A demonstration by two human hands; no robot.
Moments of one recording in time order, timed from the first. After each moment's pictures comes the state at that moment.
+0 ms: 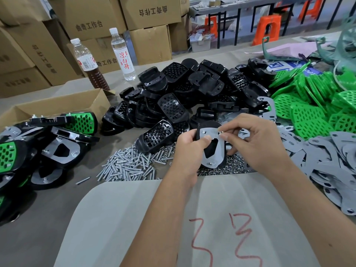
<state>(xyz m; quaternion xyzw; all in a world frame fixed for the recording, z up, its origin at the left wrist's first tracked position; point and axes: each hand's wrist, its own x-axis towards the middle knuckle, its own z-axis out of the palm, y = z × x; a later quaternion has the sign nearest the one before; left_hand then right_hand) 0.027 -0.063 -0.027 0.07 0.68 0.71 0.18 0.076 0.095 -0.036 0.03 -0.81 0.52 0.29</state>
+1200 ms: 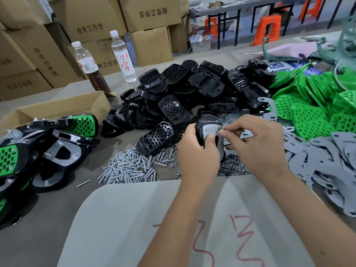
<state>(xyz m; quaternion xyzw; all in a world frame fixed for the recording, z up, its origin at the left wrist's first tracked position) 0.047 -0.049 -0.025 0.13 0.78 0.61 -0.08 0.074 0.086 -0.038 0.02 -0.81 0.42 0.41</state>
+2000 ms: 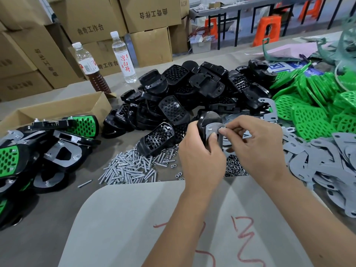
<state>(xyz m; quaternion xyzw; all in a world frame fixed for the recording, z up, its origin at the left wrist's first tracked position) 0.056 -0.045 -0.020 0.15 0.79 0.57 -0.17 0.074 0.079 -0.035 0.01 -0.82 0.36 0.44</state>
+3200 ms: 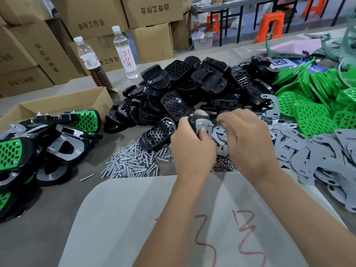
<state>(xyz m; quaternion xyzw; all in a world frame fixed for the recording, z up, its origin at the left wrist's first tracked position) 0.038 -0.058 -0.020 0.08 0.84 0.51 -0.15 0.071 0.064 -0.035 0.01 -0.88 0.24 0.42</state>
